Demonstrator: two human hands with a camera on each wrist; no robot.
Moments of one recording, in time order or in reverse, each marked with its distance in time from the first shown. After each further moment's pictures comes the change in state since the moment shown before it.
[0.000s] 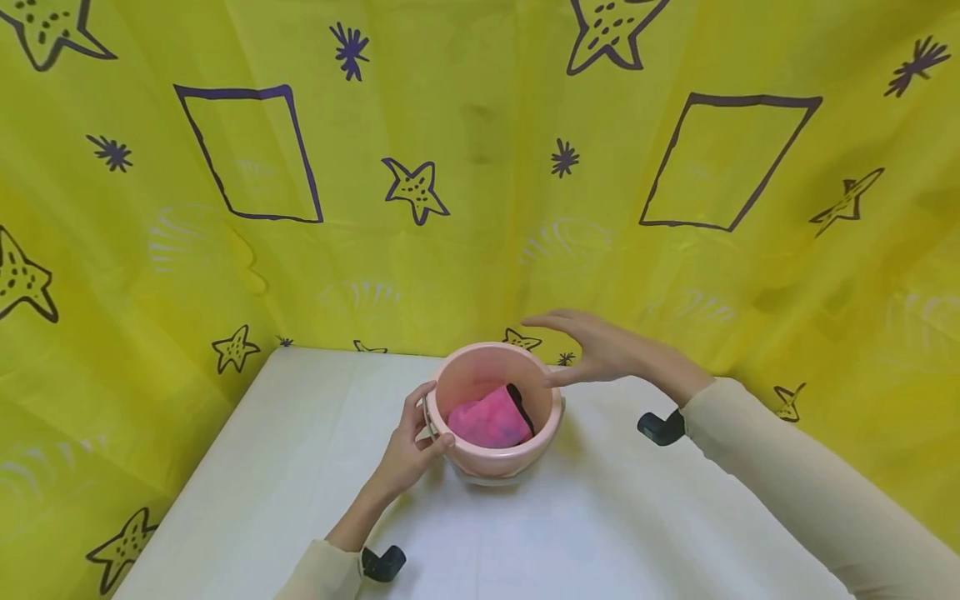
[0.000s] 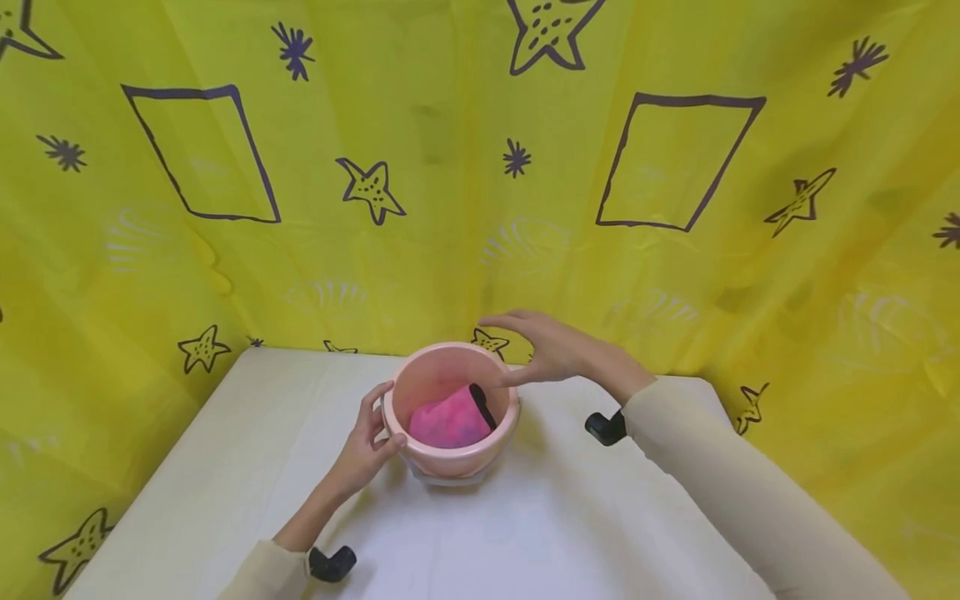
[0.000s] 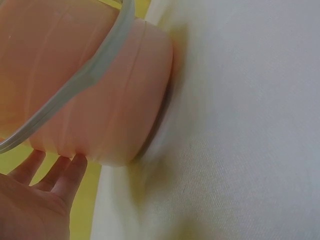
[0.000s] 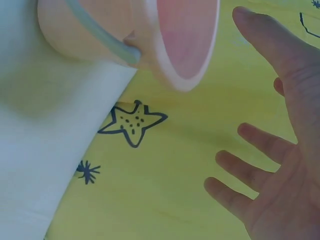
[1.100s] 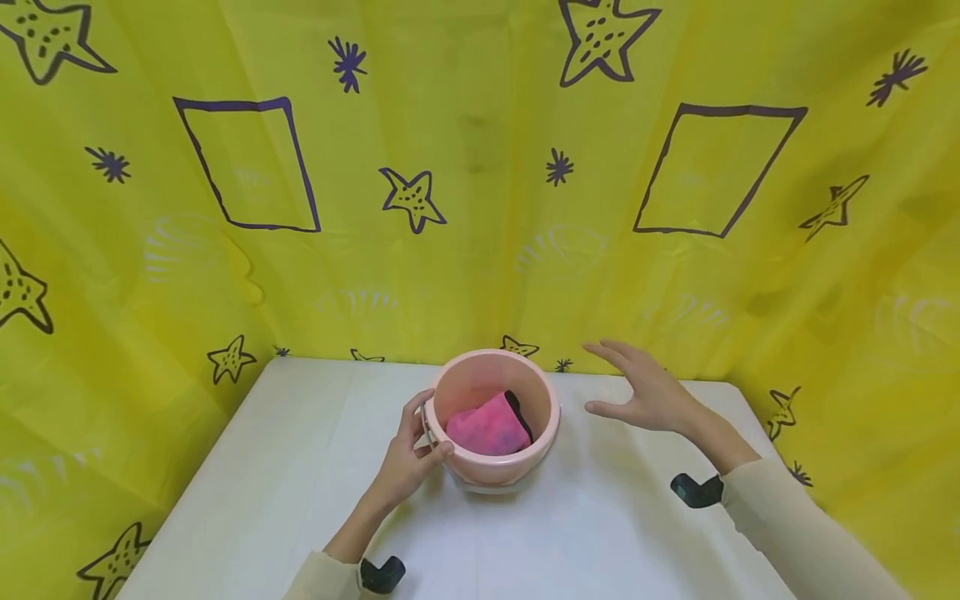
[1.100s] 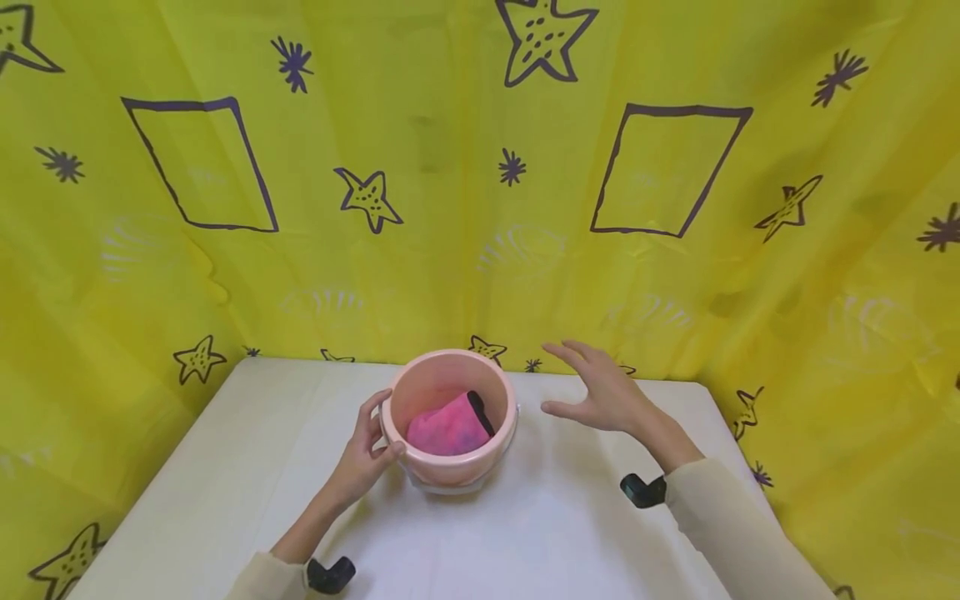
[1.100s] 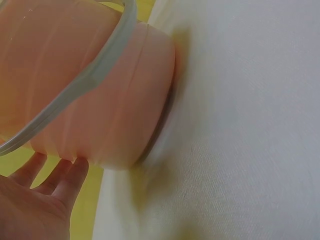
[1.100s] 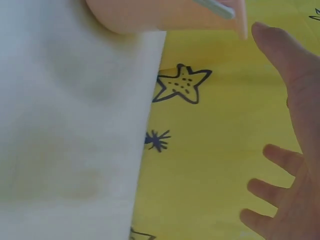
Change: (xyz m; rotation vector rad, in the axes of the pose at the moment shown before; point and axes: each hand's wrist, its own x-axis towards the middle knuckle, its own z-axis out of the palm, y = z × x) left_hand -0.003 -0.002 0.000 0.016 0.004 0.002; right_hand -0.076 0.052 0.051 -0.081 0.271 0.220
